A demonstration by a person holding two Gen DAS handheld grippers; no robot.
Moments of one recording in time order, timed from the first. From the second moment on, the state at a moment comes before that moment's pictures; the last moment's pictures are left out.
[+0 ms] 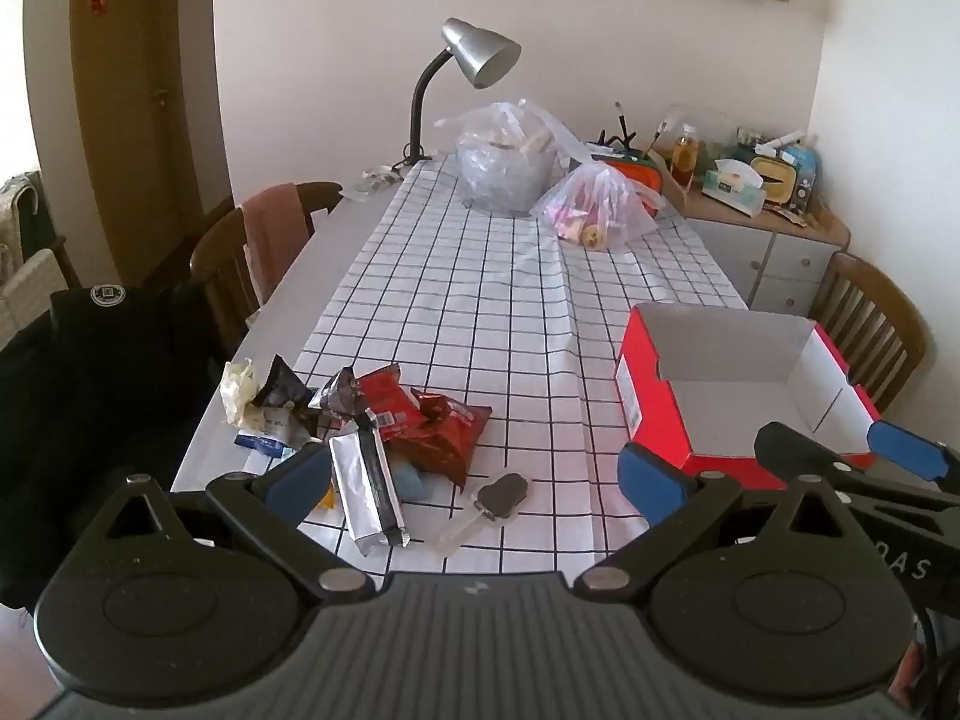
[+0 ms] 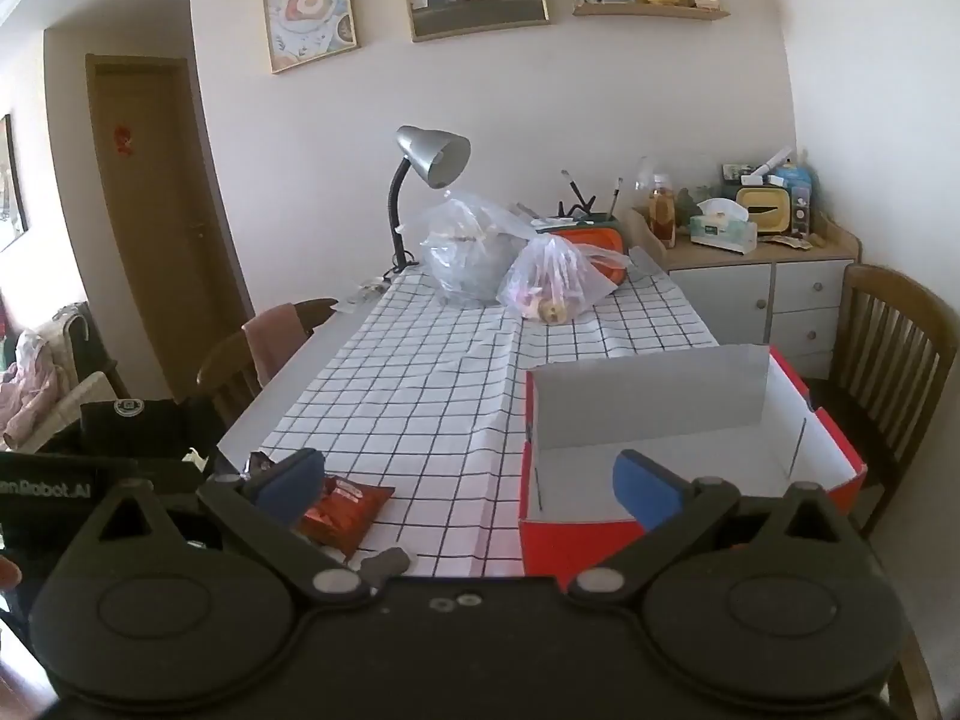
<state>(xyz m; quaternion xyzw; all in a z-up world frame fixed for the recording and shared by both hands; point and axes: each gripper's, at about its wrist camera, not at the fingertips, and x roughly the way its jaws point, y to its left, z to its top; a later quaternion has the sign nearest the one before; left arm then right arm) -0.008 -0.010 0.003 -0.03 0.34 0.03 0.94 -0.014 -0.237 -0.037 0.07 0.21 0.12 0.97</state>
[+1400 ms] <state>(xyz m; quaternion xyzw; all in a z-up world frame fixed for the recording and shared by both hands) 0.005 -0.006 -0.008 -0.03 0.37 0.04 0.93 0.003 -0.234 -0.039 0.06 0.24 0.12 0.96</state>
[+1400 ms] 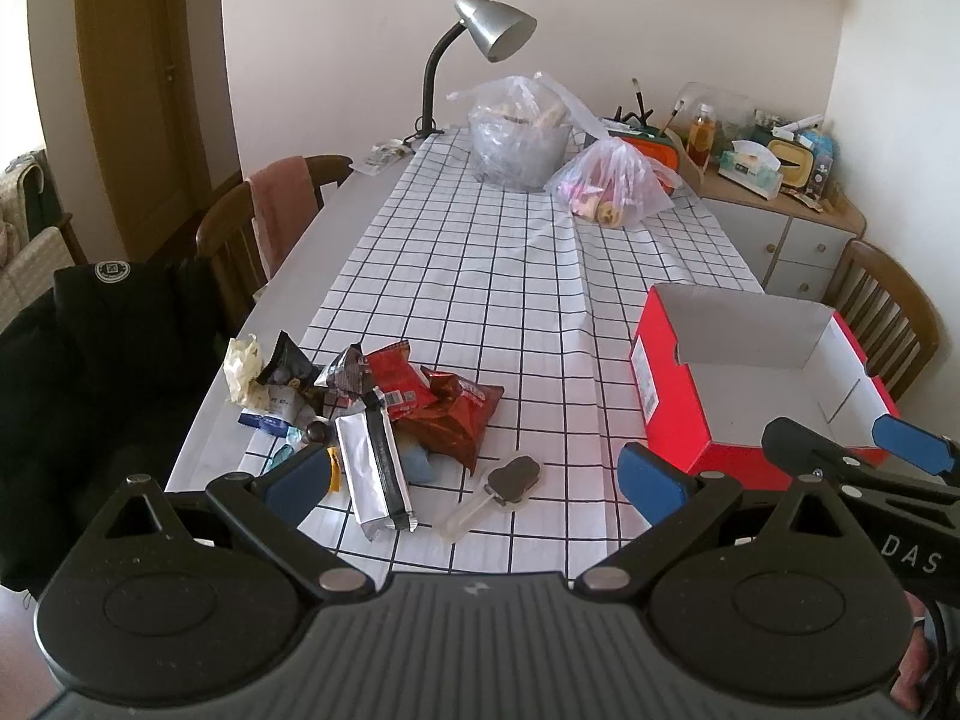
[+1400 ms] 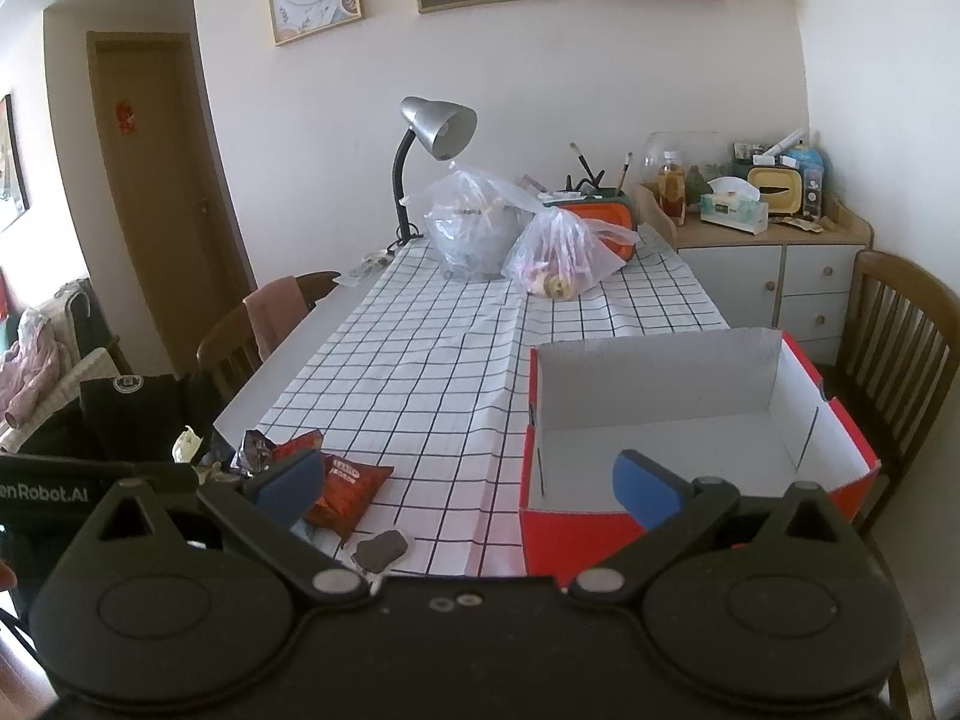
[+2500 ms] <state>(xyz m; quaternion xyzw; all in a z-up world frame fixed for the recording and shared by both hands) 0.015 0.021 -0.015 -0.05 0.38 0.06 0.92 0.019 -0.204 -0.045 0.03 0.24 0.17 0.95</state>
